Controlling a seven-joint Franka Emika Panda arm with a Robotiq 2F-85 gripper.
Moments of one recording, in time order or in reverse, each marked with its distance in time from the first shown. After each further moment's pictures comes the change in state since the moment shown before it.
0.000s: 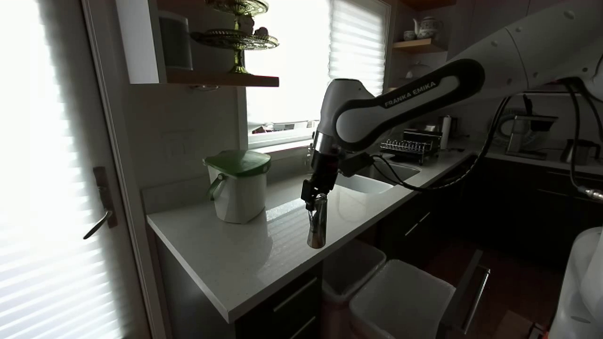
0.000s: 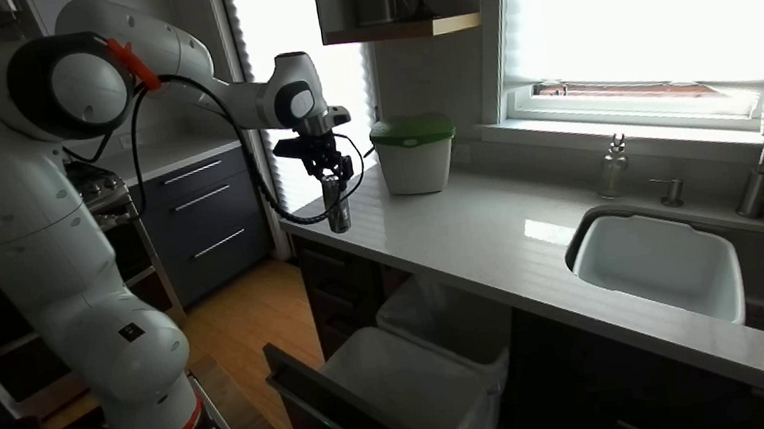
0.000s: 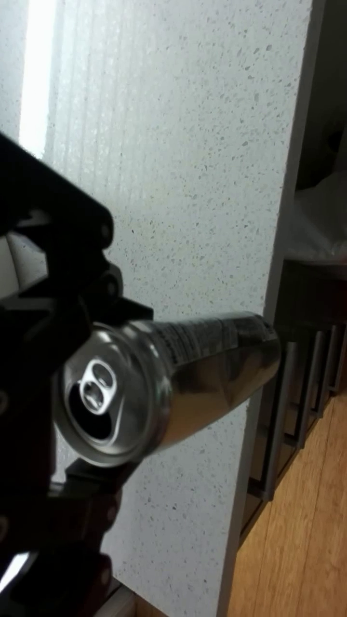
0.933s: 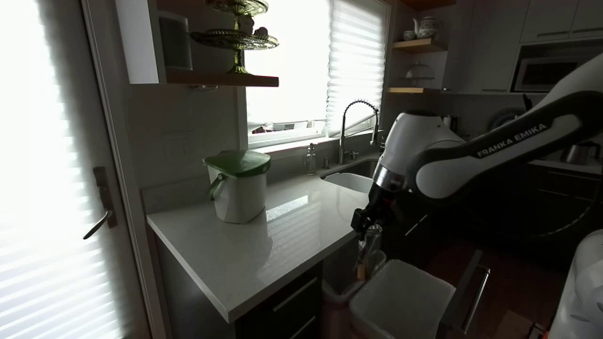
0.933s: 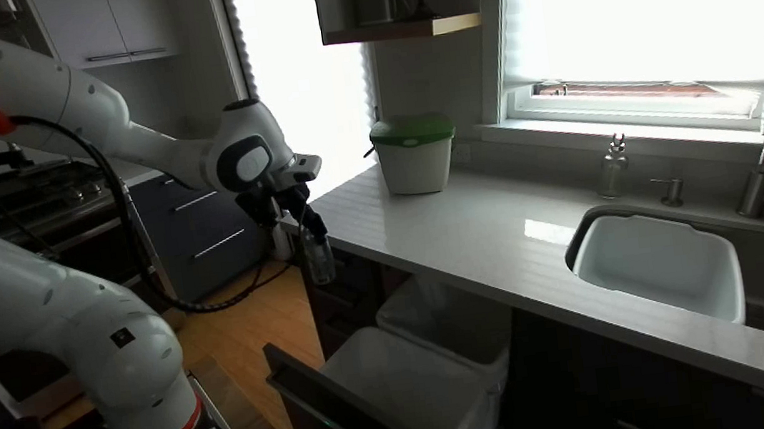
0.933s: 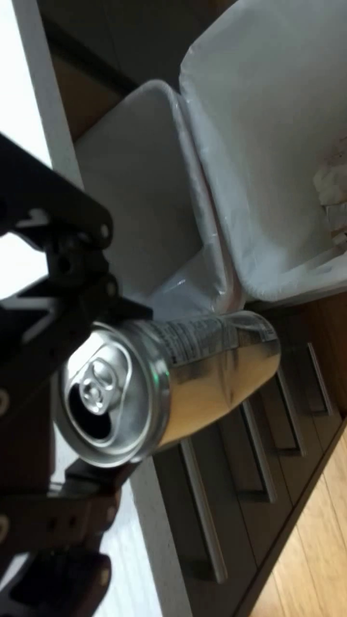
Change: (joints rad) arm -0.103 -0.446 0.074 -0.612 0.041 0.237 0.378
